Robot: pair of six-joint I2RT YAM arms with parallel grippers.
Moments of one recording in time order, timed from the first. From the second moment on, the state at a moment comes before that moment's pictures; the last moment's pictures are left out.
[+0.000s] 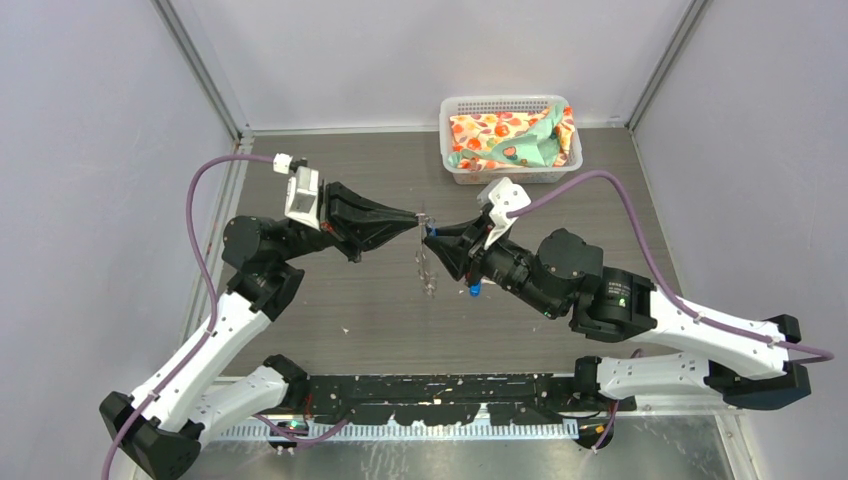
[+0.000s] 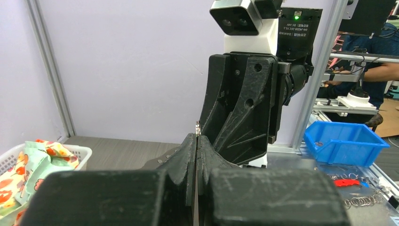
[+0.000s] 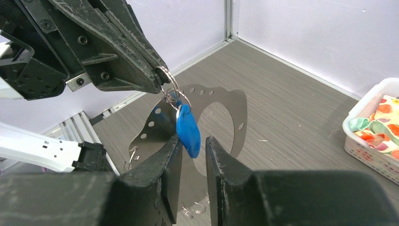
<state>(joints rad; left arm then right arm) -0.58 0.90 0.93 0.60 0.81 -0.50 1.31 1.00 1.25 -0.24 0.43 0.11</state>
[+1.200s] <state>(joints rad) -0.57 0.90 0.93 0.58 0.81 -0.47 1.33 1.05 1.35 -0.43 0.33 0.20</state>
